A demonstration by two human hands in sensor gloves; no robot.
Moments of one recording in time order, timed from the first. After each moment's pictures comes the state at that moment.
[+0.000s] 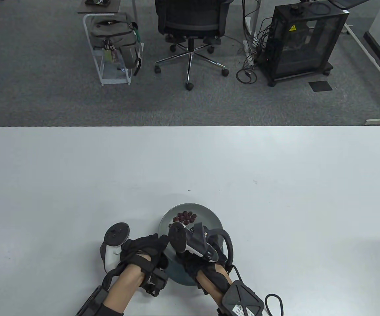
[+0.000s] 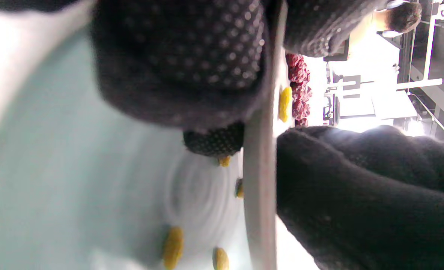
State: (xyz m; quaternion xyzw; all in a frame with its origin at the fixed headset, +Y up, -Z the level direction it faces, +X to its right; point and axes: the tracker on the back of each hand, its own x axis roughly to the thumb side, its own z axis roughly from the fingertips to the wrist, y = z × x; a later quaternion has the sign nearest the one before) left_hand -0.187 -0.776 -0.319 -0.19 0.04 0.63 0.76; right_hand -0.010 -0.693 -0.309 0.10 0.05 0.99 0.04
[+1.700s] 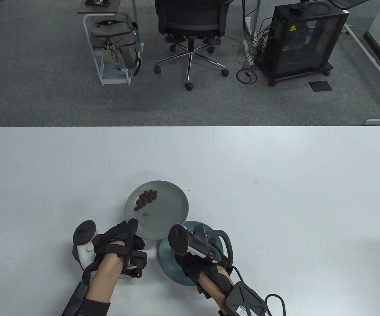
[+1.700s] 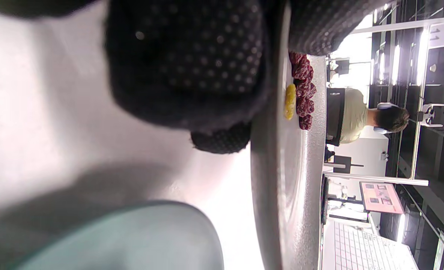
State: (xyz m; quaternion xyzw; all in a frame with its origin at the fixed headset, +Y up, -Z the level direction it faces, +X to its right) left_hand -0.260 -0.771 -0.333 -0.08 0.15 0.69 0.71; right_hand -0.014 -0.698 -0.303 0.14 0.09 0.98 0.04
